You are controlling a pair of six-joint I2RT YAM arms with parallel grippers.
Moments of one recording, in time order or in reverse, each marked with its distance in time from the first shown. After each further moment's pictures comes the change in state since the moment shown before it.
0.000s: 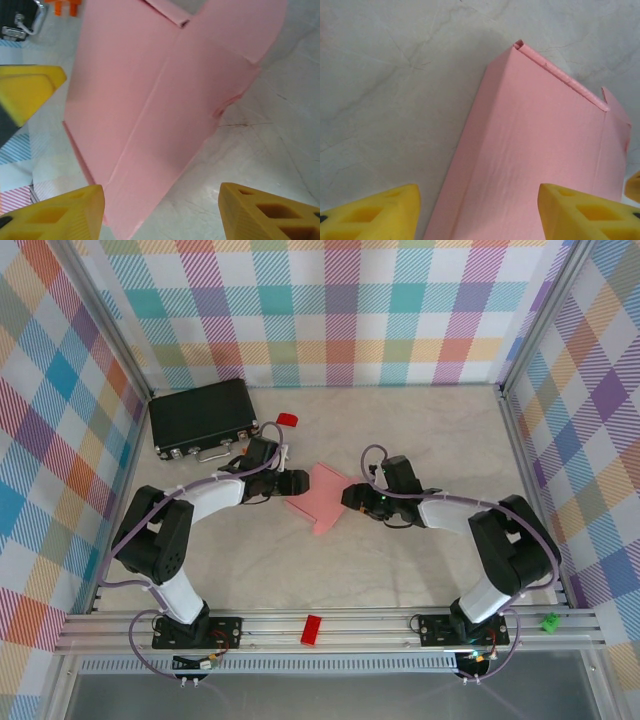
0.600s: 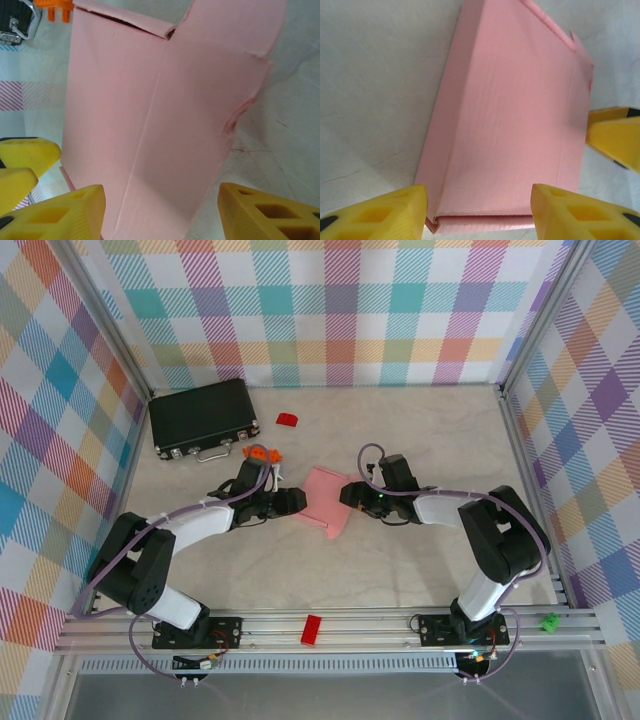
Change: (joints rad) left arm -0.046 -0.204 -0.235 0.074 0.047 -0.221; right arm -0.002 0.076 0.027 0.060 -0.028 -0.008
